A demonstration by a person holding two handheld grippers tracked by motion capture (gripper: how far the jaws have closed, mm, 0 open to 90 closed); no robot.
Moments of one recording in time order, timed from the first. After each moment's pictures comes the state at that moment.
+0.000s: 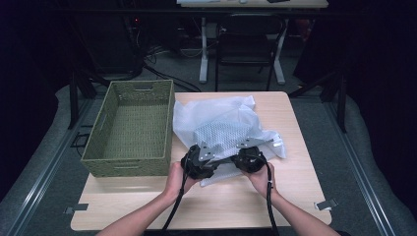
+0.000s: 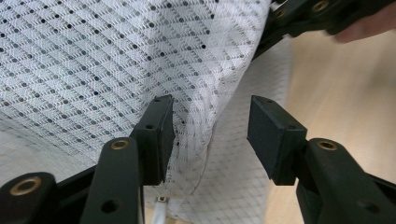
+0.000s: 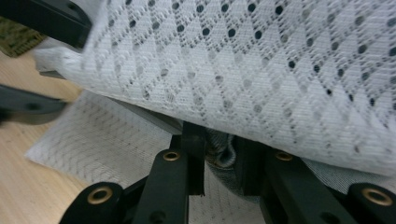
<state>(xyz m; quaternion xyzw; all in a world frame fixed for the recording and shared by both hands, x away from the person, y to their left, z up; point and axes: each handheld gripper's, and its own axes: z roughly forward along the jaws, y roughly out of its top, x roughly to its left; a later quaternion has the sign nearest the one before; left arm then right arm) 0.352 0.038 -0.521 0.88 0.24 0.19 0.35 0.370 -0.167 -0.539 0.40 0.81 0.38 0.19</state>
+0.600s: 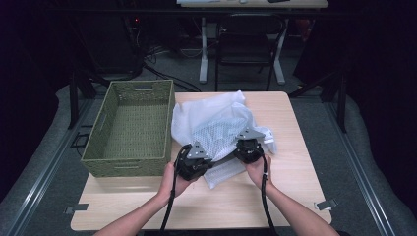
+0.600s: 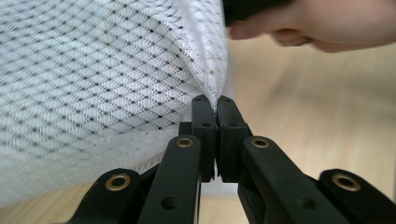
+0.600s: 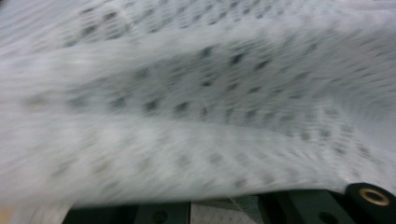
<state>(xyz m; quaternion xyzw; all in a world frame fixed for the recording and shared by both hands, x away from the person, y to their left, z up) 0.337 0.063 -0.496 0.88 0.23 0.10 0.41 0.395 -0.159 -0.531 0.40 0.78 0.40 0.25</state>
